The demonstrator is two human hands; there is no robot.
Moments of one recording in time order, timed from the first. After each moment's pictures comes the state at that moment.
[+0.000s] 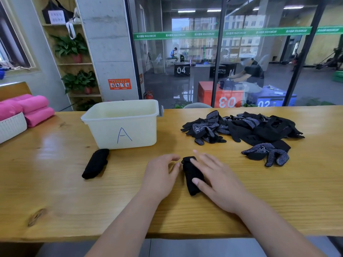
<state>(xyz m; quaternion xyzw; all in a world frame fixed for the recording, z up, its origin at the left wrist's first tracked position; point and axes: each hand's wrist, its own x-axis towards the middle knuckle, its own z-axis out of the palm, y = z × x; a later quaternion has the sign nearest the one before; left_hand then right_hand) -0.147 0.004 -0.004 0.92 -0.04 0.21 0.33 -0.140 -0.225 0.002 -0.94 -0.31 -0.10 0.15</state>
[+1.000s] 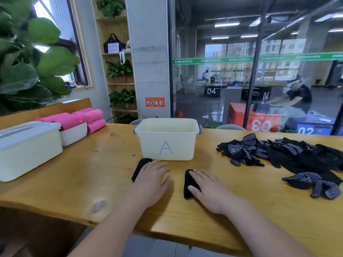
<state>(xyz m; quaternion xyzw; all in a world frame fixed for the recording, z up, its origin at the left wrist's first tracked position) -0.192 0.149 0.008 0.97 -0.01 0.21 0.10 -0.123 -0.095 0.006 -0.94 -0.33 0.01 0.11</state>
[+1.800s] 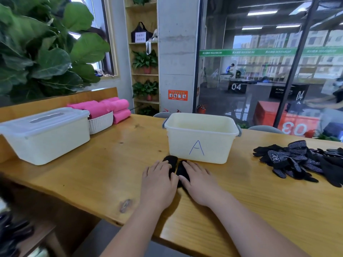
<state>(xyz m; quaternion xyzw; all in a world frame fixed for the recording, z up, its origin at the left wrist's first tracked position) -0.201 0.198 -0.007 0.94 0.20 0.22 0.16 -0.097 0.058 -0.007 -0.92 -0.36 -0.03 0.12</state>
